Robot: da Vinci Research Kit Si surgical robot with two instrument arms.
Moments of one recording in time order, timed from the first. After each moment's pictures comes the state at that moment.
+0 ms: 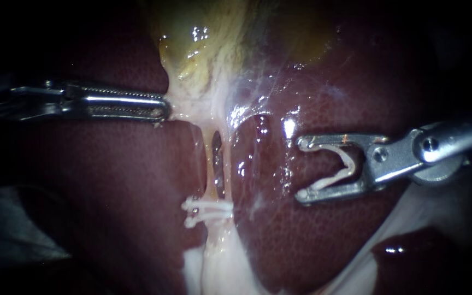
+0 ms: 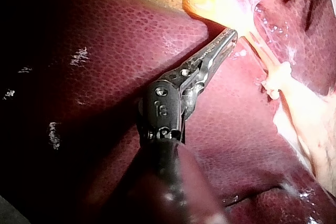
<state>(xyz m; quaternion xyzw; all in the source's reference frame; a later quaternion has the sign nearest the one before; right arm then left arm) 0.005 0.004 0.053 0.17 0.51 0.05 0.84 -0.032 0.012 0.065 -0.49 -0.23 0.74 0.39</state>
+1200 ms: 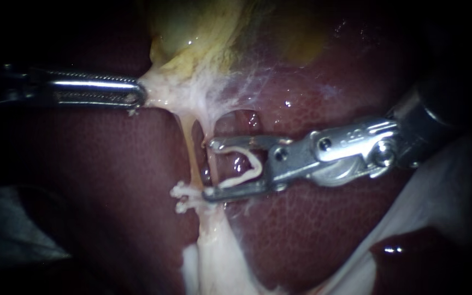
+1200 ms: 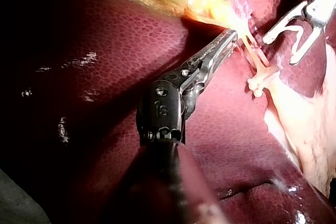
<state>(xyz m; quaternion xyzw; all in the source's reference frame) 0.018 0.003 0.060 0.23 0.51 0.08 0.82 -0.029 0.014 0.058 -0.49 -0.23 0.74 0.40</state>
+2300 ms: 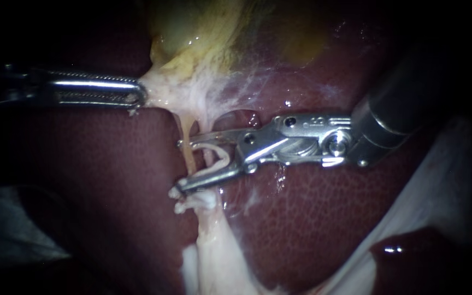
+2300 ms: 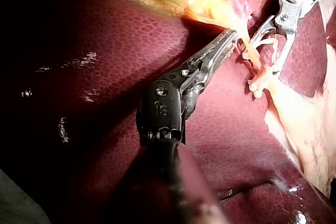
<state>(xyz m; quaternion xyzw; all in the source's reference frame) 0.022 0.005 0.066 0.34 0.58 0.10 0.73 -0.029 0.014 0.058 -0.49 -0.23 0.74 0.40</state>
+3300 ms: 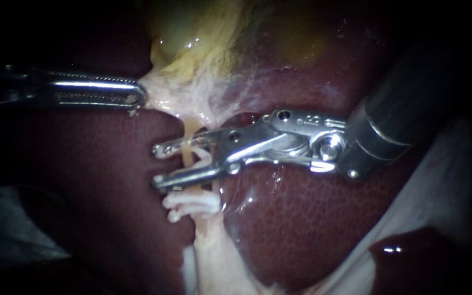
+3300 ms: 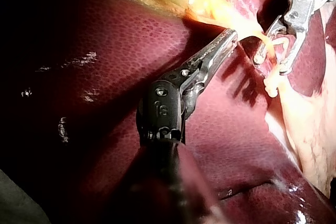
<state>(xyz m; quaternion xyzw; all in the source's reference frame) 0.023 0.006 0.061 0.37 0.60 0.14 0.69 -0.029 0.014 0.058 -0.50 -0.23 0.74 0.40</state>
